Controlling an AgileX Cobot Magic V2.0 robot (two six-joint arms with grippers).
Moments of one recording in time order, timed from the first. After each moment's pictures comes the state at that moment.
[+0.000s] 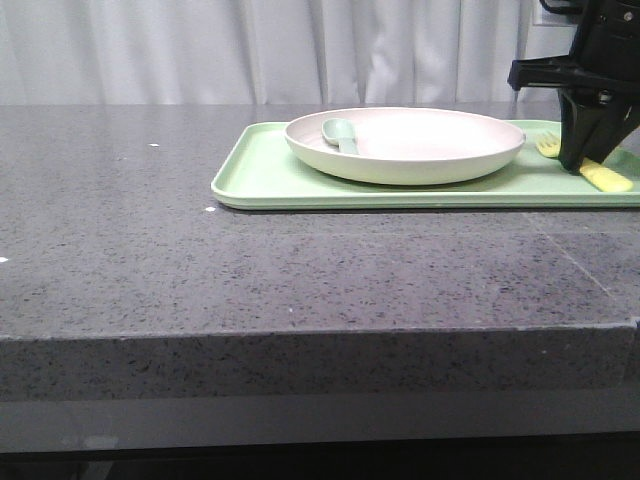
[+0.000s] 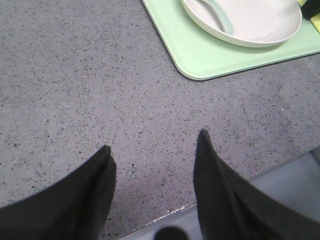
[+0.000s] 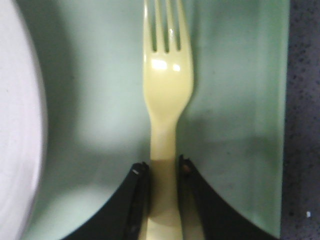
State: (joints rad) left arm -0.06 0.75 -0.84 -0.51 0.93 0.42; right arm 0.06 1.91 -1.62 0.05 1.00 0.13
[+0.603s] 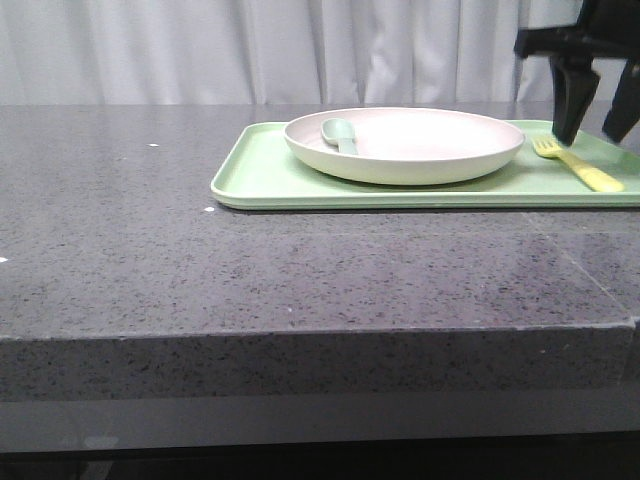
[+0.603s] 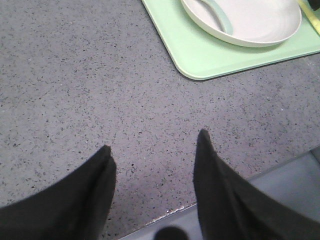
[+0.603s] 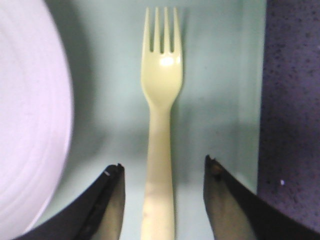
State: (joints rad) left arm -0.06 0.75 -0.84 -0.51 0.93 0.42; right arm 0.06 1.84 -1.67 0.05 1.09 0.13
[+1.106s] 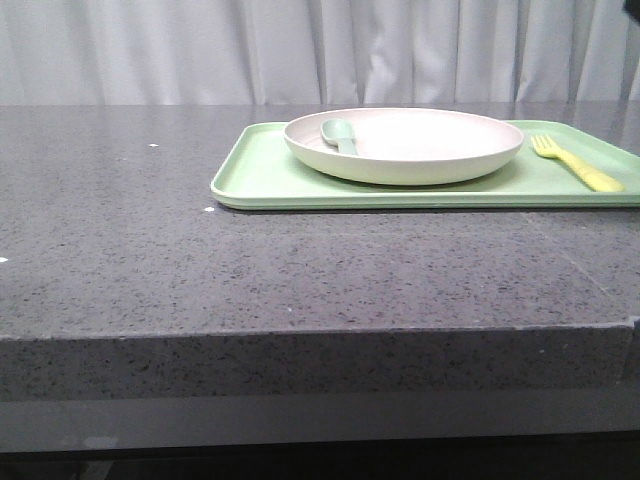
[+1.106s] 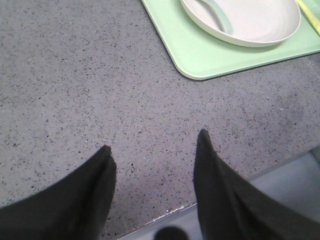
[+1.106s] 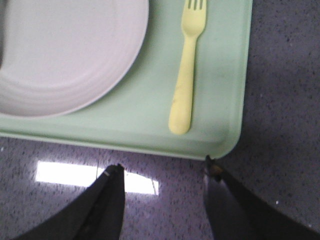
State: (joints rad) left arm -0.06 0.75 -0.84 -0.51 0.93 0.42; right arm 0.12 1.36 -1.36 0.05 1.11 0.05
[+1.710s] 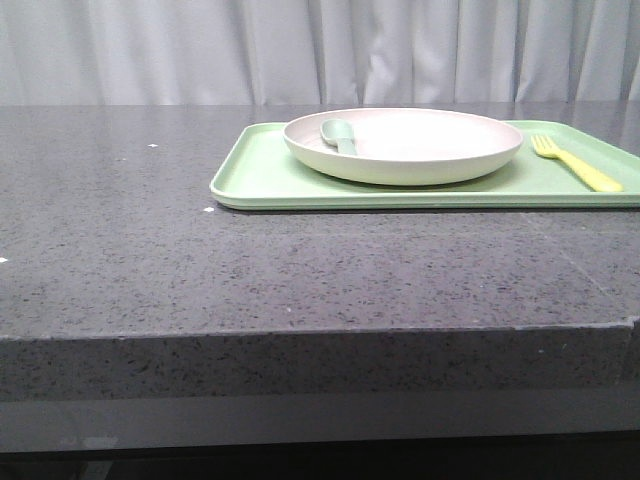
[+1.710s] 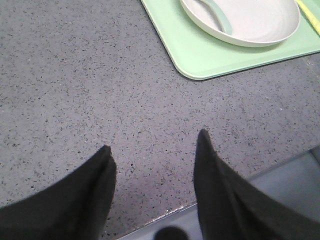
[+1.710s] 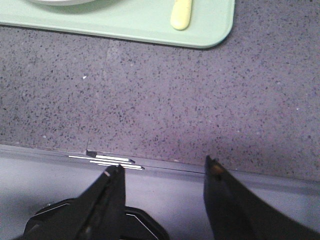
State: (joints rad) left arm -0.06 0.75 -0.84 -0.51 0.93 0.42; right arm 0.13 0.72 -0.87 0.06 1.08 0.05
